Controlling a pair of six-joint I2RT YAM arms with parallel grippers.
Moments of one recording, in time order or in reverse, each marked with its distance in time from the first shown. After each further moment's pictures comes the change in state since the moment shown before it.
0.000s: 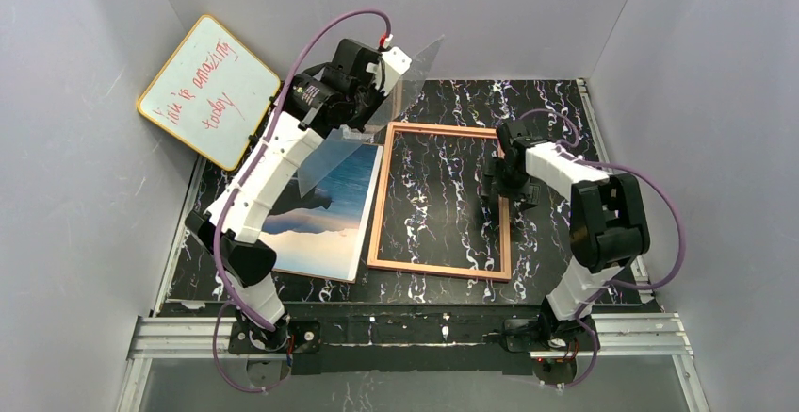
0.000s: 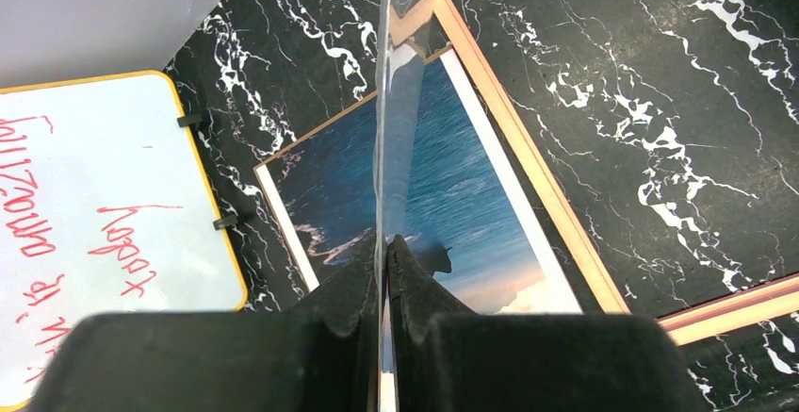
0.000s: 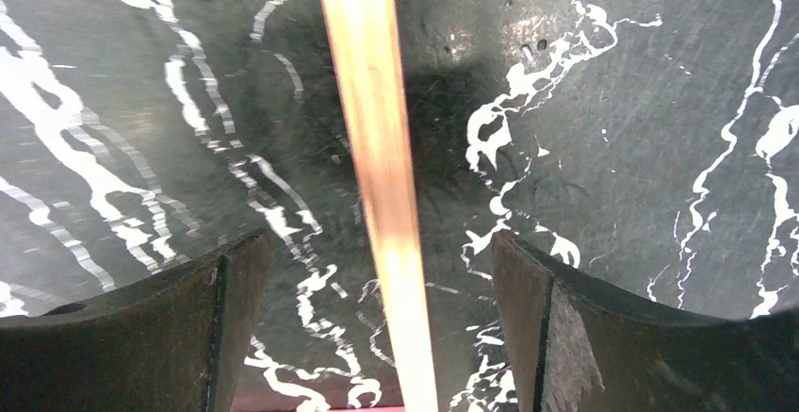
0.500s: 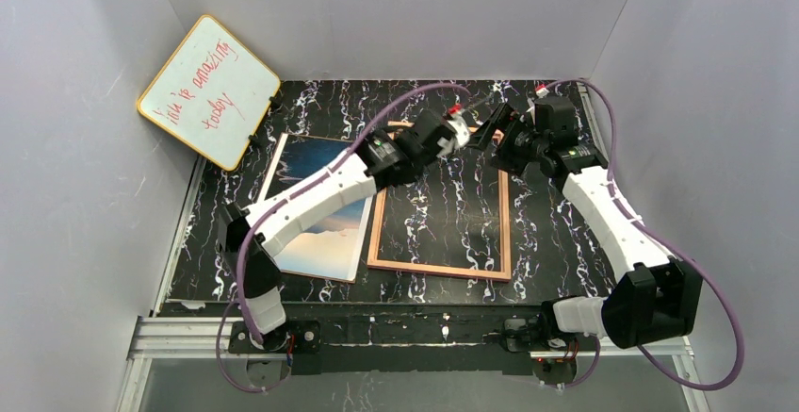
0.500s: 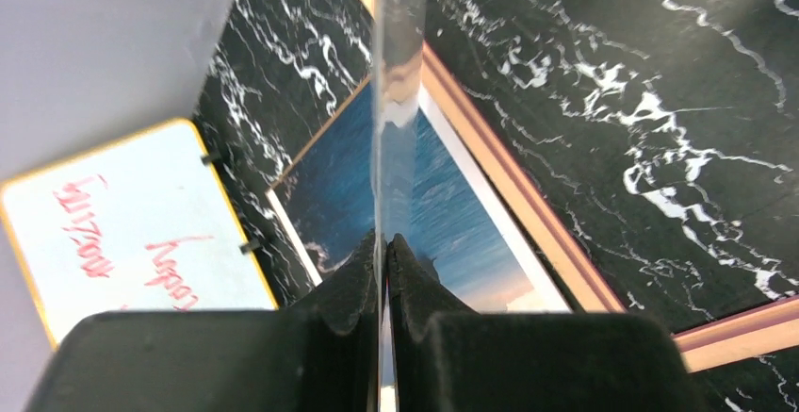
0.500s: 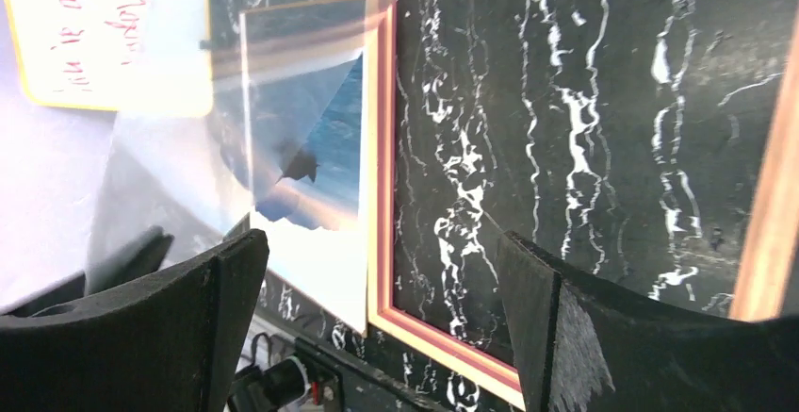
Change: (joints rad) left arm -0.276 0.003 -0.331 0.206 -0.282 0.021; right arm -0.019 -0.452 0.011 0.243 -0.445 0.320
